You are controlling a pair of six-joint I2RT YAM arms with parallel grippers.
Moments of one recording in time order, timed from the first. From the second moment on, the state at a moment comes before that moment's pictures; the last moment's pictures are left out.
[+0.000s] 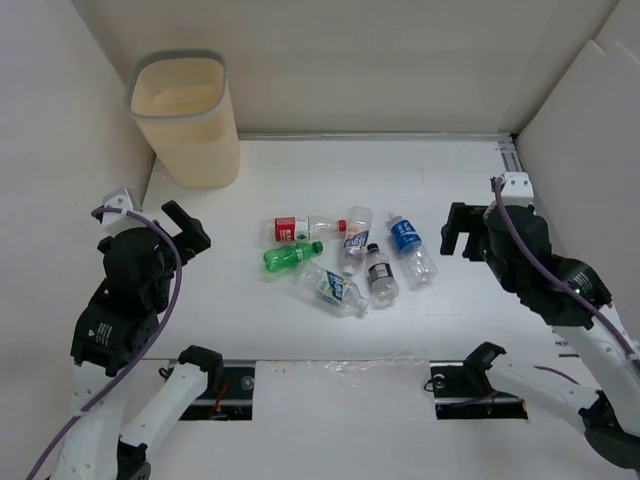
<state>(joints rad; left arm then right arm) -0.31 0.66 1.23 -0.96 -0.49 -0.54 0.65 0.82 1.27 -0.97 0.57 0.38</state>
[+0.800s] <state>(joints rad) -0.31 0.68 1.08 -0.83 -0.27 -0.54 0.41 1.23 1.17 -0.75 0.28 0.24</state>
